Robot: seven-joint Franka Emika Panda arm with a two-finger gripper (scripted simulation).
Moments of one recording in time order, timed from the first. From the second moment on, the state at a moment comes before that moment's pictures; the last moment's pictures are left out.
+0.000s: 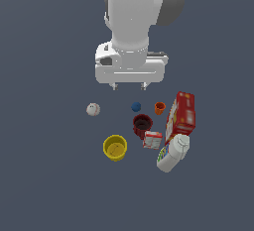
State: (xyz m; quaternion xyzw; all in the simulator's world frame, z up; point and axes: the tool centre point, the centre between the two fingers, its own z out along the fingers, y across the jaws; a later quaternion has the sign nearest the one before) arm -0.014 0.009 0.299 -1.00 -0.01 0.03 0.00
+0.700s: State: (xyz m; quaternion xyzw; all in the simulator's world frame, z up) arm -0.015 0.003 0.299 -1.00 -0.01 0.03 0.00
